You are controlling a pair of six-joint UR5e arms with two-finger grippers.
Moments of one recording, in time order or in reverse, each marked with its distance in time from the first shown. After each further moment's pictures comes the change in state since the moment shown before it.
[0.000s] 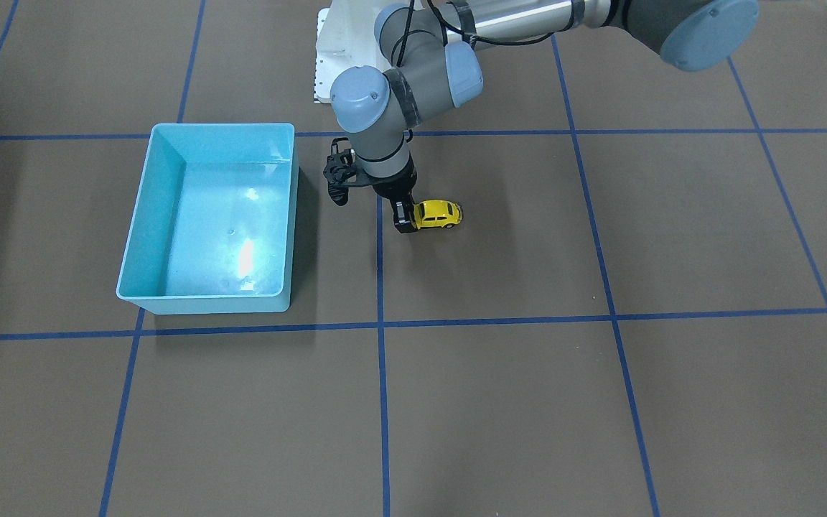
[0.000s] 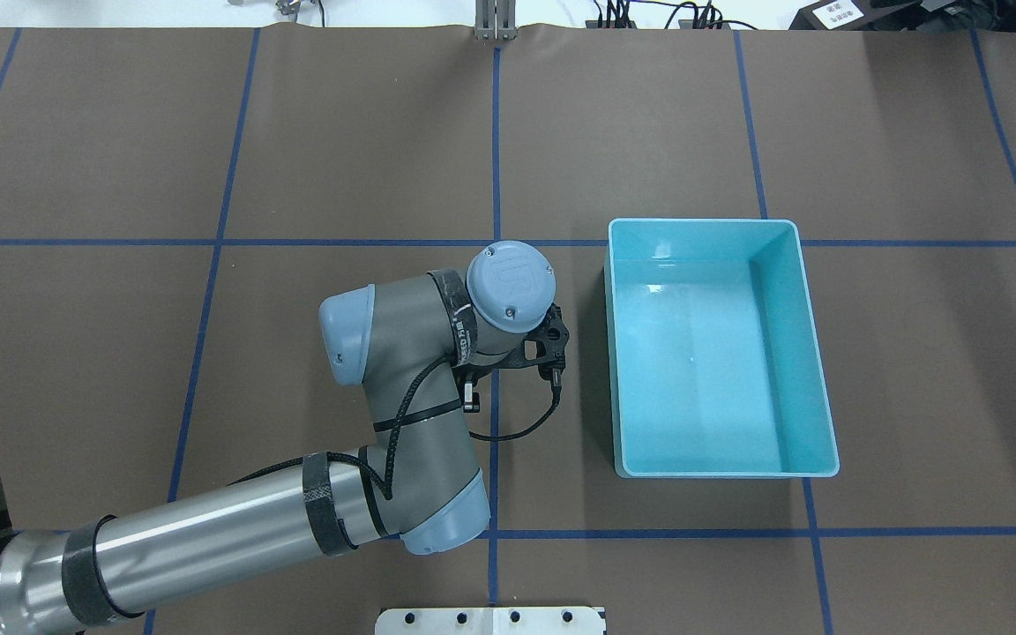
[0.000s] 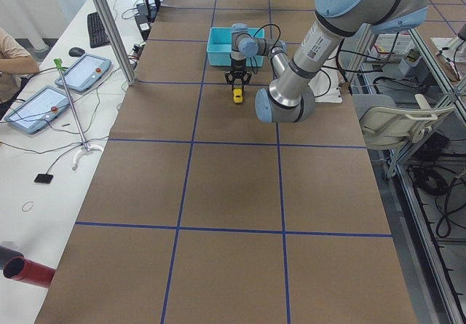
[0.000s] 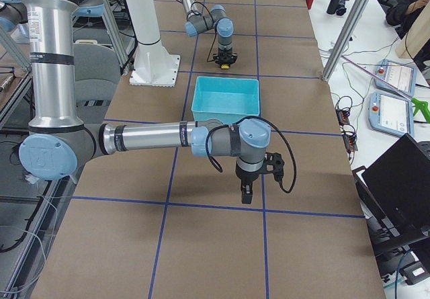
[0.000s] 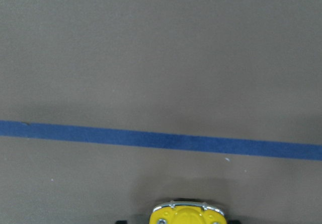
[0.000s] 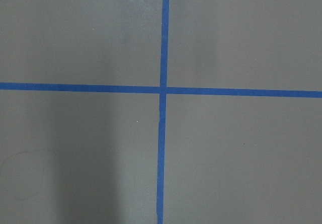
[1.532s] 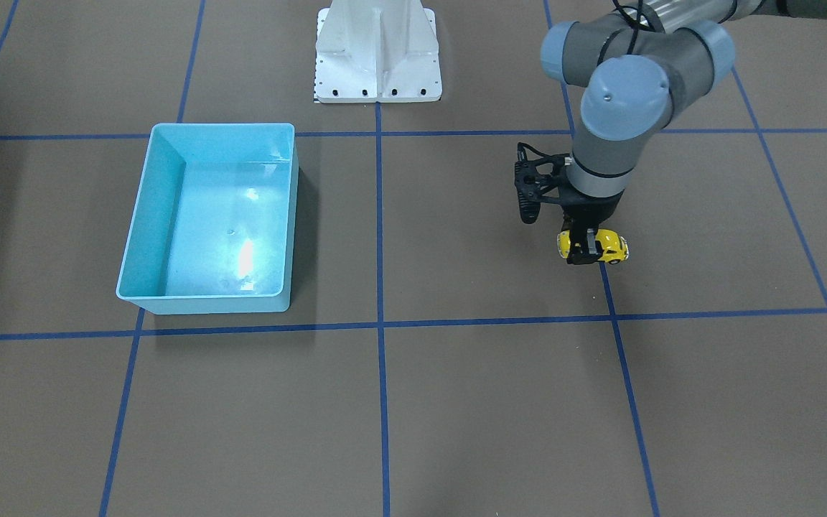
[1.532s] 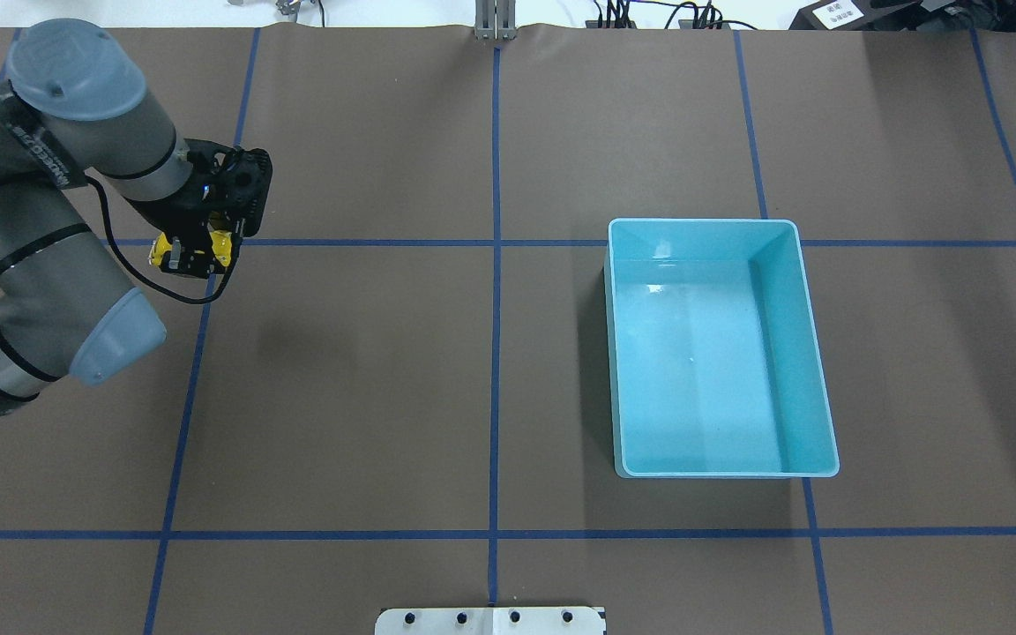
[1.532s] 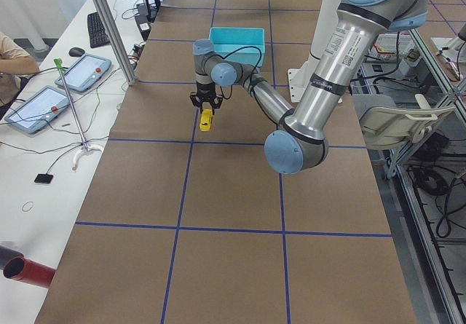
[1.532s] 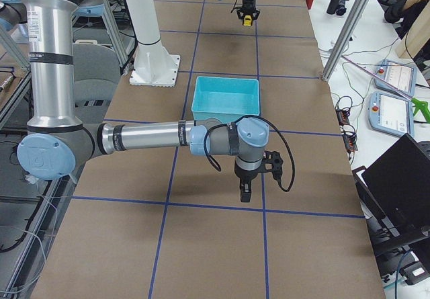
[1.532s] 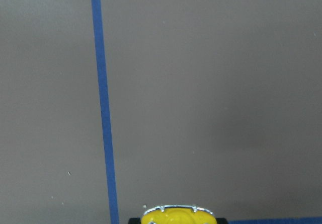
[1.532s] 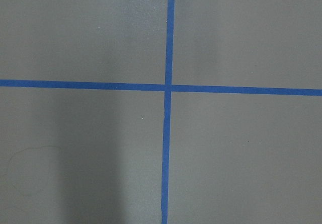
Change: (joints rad) left arm -0.436 0.469 -0.349 -0.139 -0.324 0.475; right arm 0.000 -0.008 0.013 -0.003 0.012 -0.002
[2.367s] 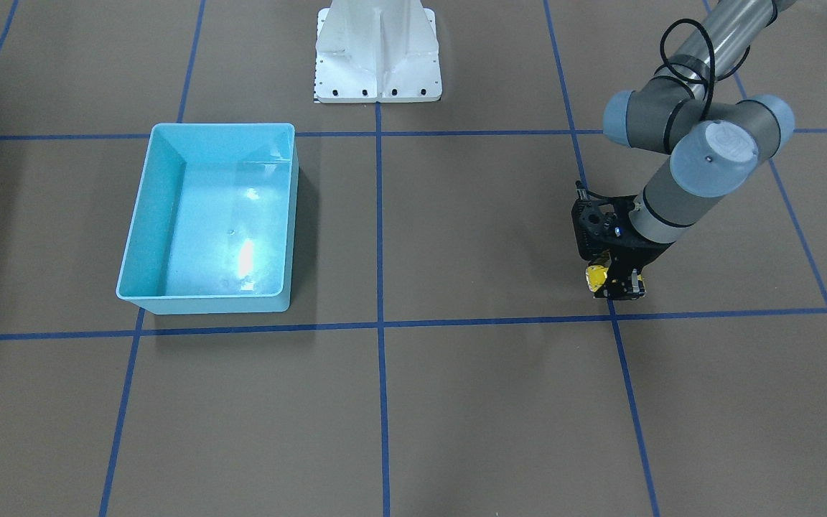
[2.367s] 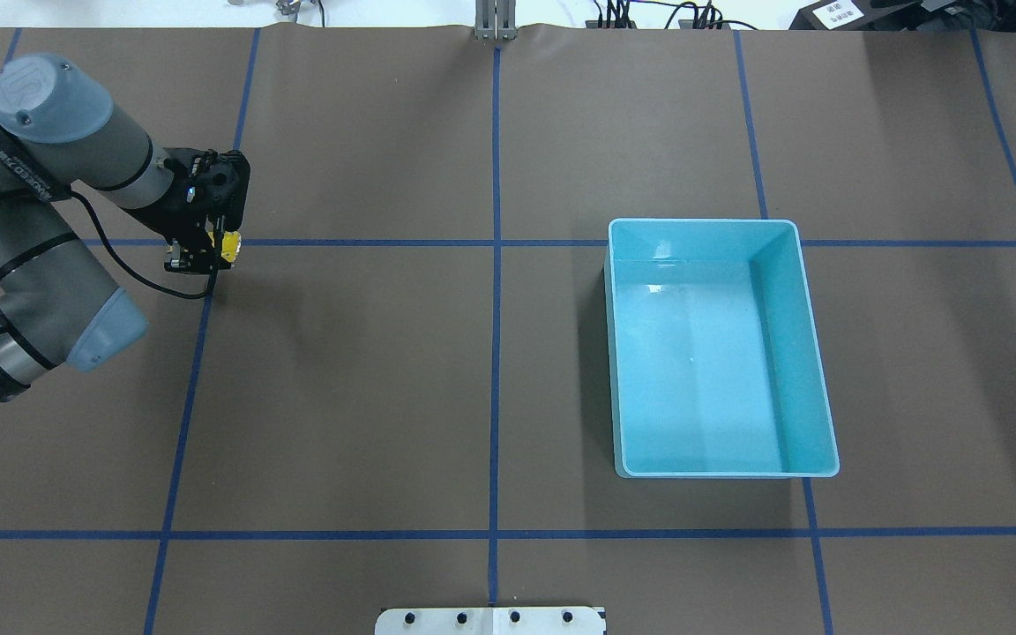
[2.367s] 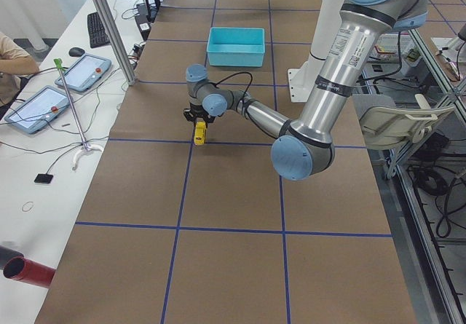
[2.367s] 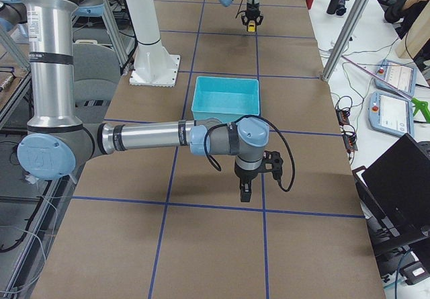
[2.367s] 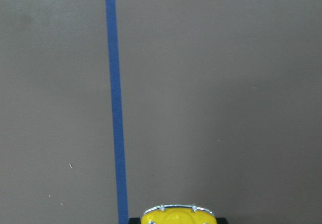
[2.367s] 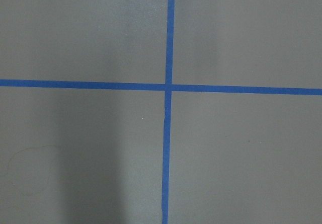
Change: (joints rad) left arm -0.014 0.034 0.205 -0.388 -0.047 -0.112; right arm 0.000 0.001 0.000 -0.002 0.001 0.000
